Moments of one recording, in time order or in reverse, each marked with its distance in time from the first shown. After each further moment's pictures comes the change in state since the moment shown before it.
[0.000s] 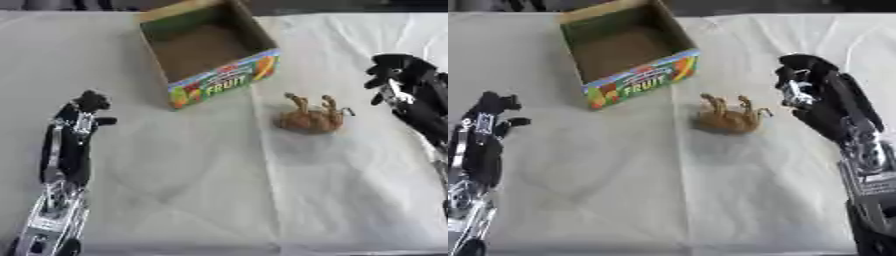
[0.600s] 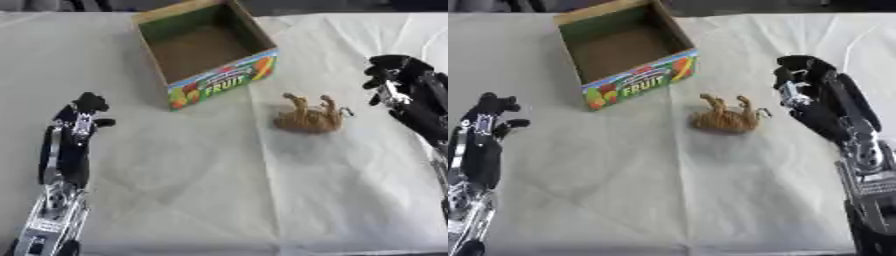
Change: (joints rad) left arm 0.000 0.000 0.000 0.004 0.000 0.000 0.000; right arm -0.001 -0.003 0.000 0.002 0.020 -0.004 0.003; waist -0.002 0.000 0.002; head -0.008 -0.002
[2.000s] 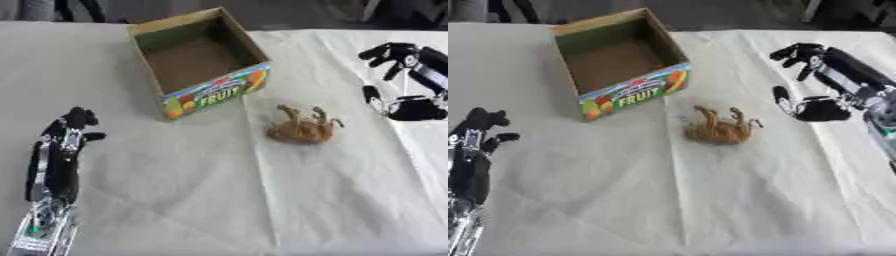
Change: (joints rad) left arm 0.008 0.002 -0.001 0.001 -0.002 0.001 -0.009; right arm -0.186 -0.440 0.199 0.216 0.261 -0.114 0.104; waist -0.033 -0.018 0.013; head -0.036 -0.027
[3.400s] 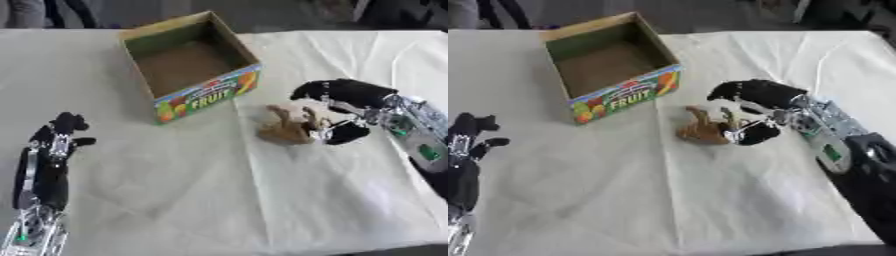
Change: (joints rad) left arm 0.001 0.000 -0.006 0.000 0.000 0.006 -0.009; right arm -0.123 0.136 0.178 0.162 0.403 -0.166 0.115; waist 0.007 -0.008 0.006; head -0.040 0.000
